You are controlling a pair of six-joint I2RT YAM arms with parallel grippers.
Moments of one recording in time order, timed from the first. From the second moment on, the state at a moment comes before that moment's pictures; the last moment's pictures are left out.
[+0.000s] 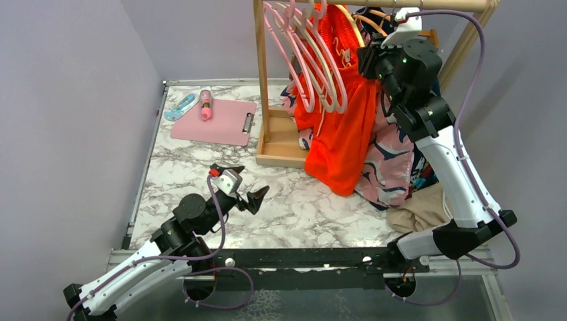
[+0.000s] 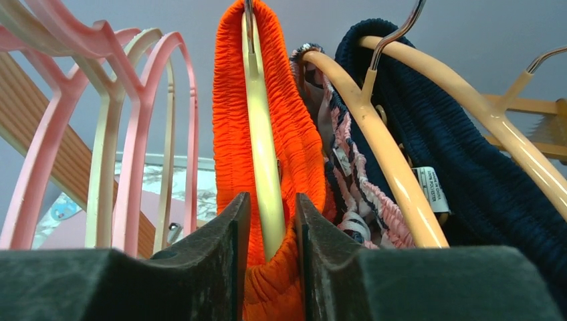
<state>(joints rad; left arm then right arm) -0.91 0.33 0.39 -0.05 -0.19 0.01 0.45 1.41 1.78 -0.35 0.26 0.07</state>
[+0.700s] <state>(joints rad) -0.91 0.33 0.39 -0.05 -0.19 0.01 0.45 1.38 1.84 -0.46 0.30 0.10</state>
